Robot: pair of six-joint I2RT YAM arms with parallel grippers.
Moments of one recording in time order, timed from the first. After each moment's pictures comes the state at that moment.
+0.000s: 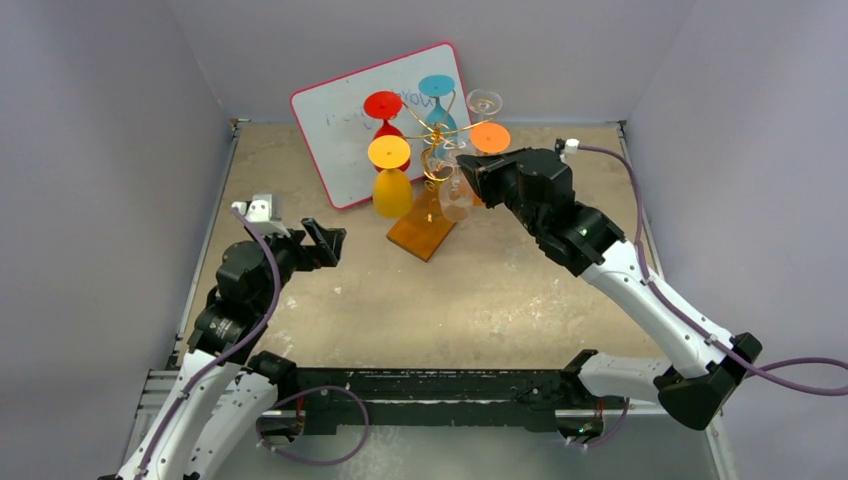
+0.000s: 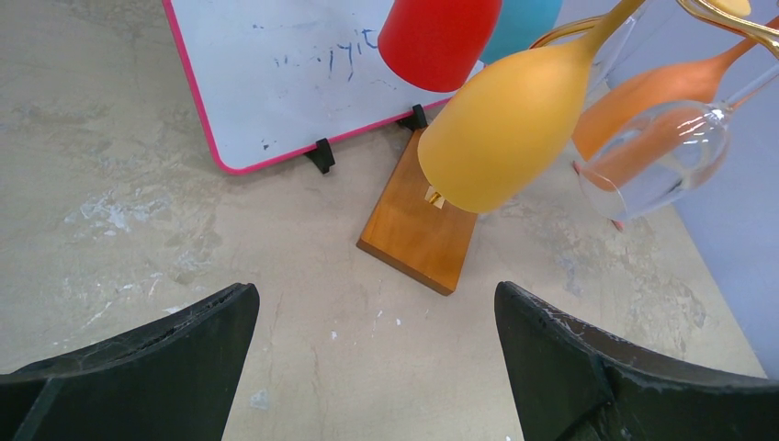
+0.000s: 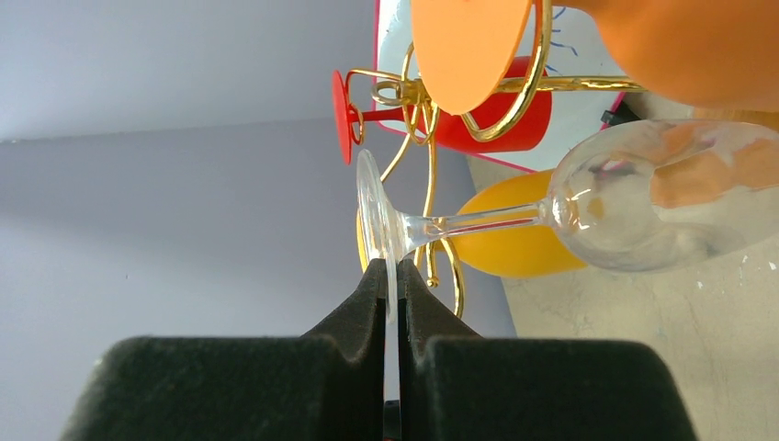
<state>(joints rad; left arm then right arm) -0.36 0.54 0.68 -0.33 -0.06 -0.42 0.70 1.18 1.31 -0.40 0.35 1.55</state>
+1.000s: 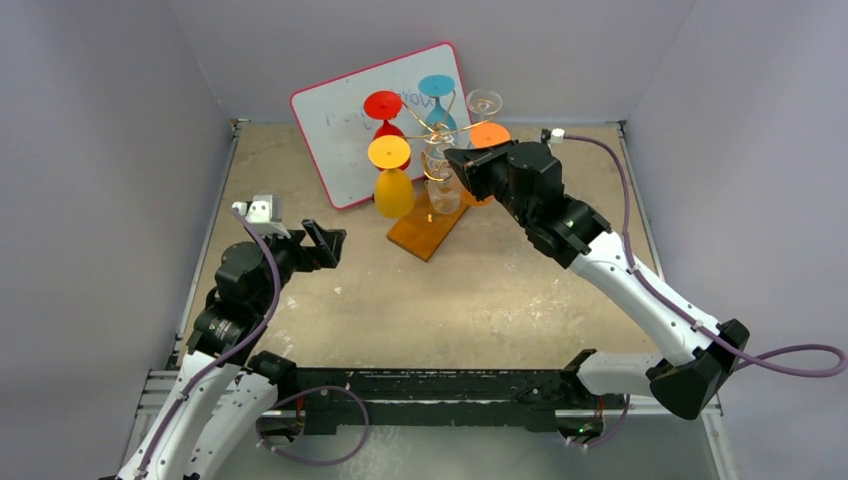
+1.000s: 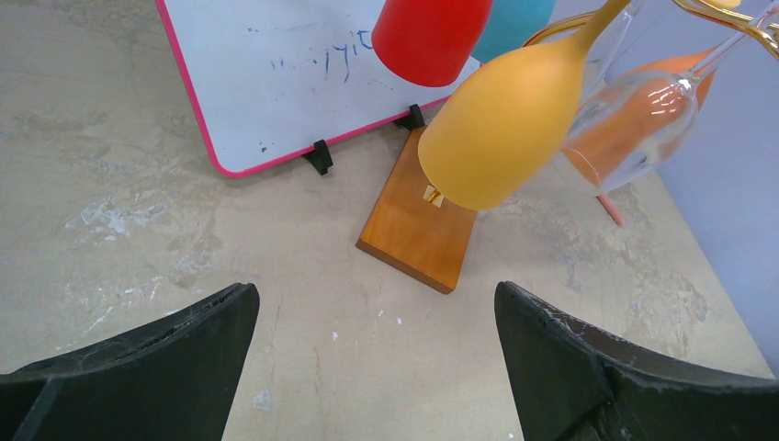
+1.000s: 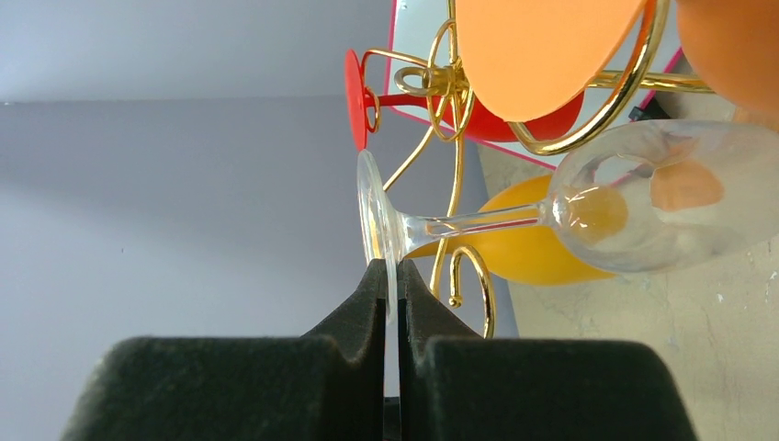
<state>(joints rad) -0.36 0.53 0.68 -0.33 -0.05 -0.41 0.69 1.25 1.33 -0.31 0.29 1.50</state>
